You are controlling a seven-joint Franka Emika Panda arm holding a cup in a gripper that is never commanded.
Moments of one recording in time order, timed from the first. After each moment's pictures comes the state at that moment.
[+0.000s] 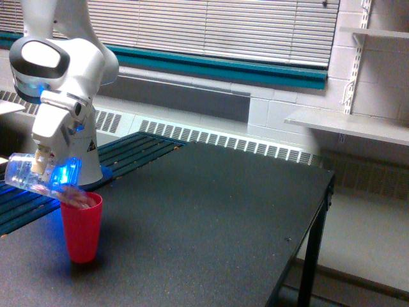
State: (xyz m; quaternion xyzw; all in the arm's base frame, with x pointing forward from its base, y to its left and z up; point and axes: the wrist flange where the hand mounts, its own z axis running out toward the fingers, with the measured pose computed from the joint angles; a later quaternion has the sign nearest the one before) arm 0.232 -0.279 0.268 0.94 -0.09 0.10 0.32
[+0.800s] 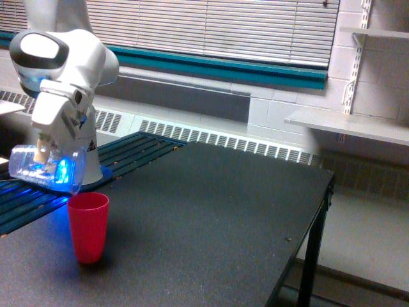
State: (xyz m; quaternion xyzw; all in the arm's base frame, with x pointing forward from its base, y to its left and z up) arm 0.242 -0.278 0.297 0.93 -0.15 0.14 0.30
